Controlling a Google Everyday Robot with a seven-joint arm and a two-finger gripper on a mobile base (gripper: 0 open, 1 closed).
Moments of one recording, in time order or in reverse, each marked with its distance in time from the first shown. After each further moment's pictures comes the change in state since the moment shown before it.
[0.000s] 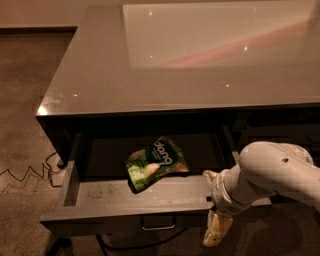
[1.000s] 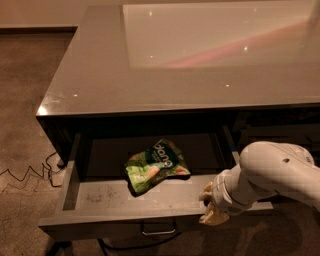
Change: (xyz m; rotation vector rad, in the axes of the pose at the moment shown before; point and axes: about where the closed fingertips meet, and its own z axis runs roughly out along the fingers) arm 0.000 0.000 0.000 0.000 0.000 0.000
